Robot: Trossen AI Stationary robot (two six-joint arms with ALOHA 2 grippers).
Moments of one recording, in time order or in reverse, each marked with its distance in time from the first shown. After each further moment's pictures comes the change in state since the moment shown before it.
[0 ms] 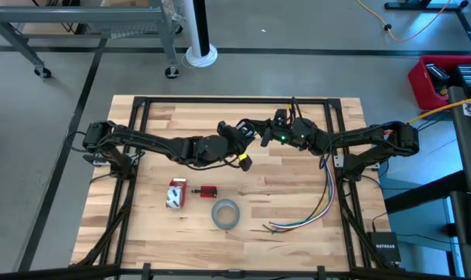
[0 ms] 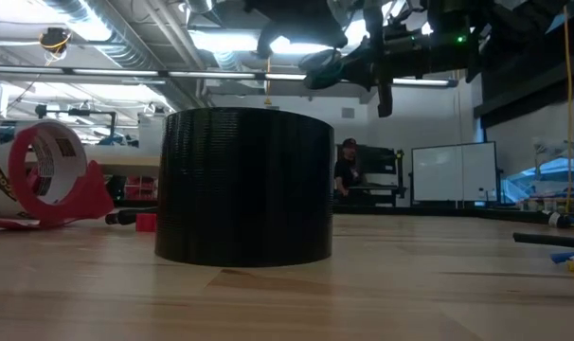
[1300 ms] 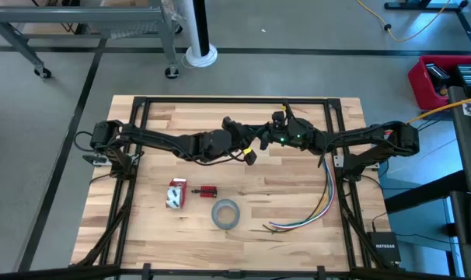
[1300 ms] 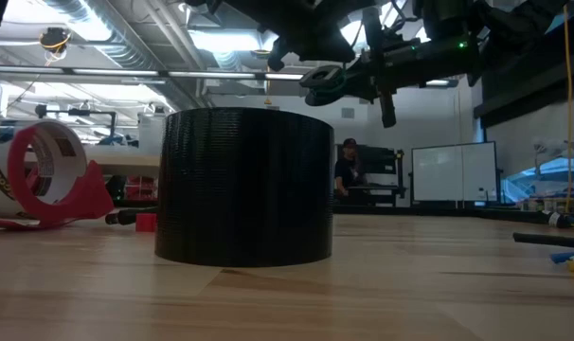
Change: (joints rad) left arm 0.074 0.062 0.006 0.118 0.046 0.055; right arm 0.000 0.000 0.000 -0.132 -0.068 0.000
